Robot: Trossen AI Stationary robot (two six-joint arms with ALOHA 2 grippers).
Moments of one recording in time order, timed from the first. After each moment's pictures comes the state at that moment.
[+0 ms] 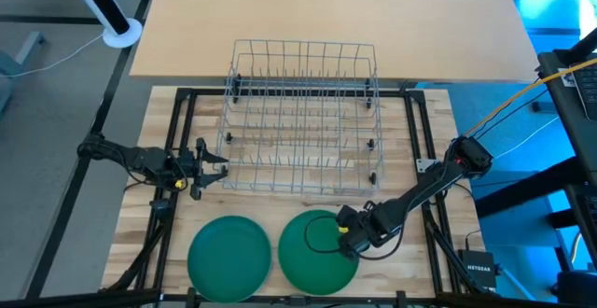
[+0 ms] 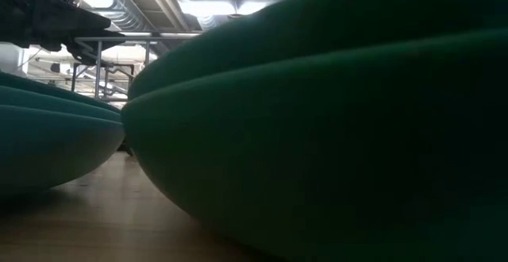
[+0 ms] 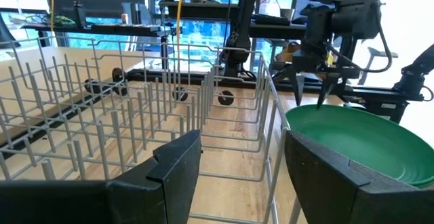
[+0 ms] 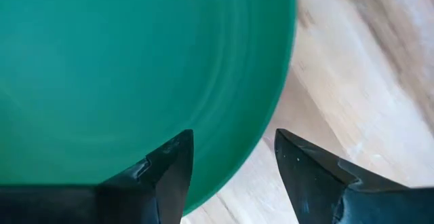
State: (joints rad) left arm -0.32 0.01 0.06 -0.07 -0.41 -0.05; right arm 0.61 1.75 1.20 -0.84 0.07 1.21
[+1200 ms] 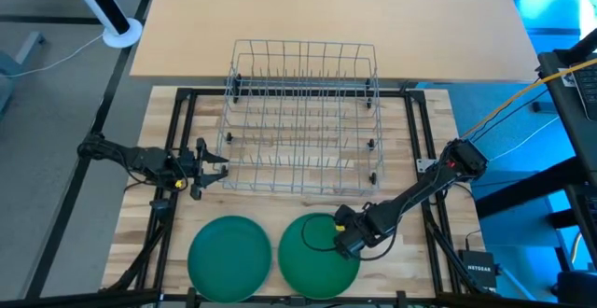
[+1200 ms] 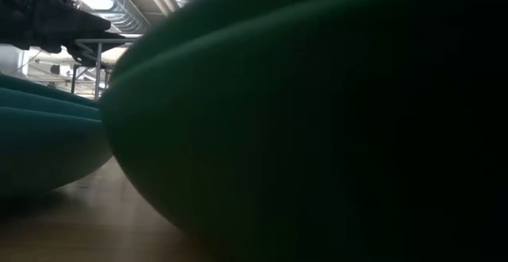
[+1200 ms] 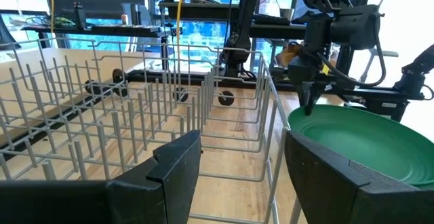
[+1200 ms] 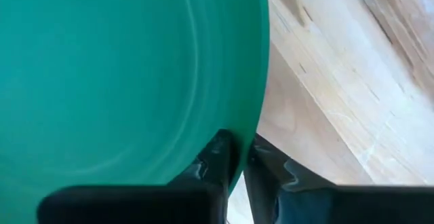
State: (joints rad) left arm -0.32 0.01 0.06 -0.07 -0.41 -0.05; right arm 0.61 1.80 1.20 -0.82 0.03 1.26
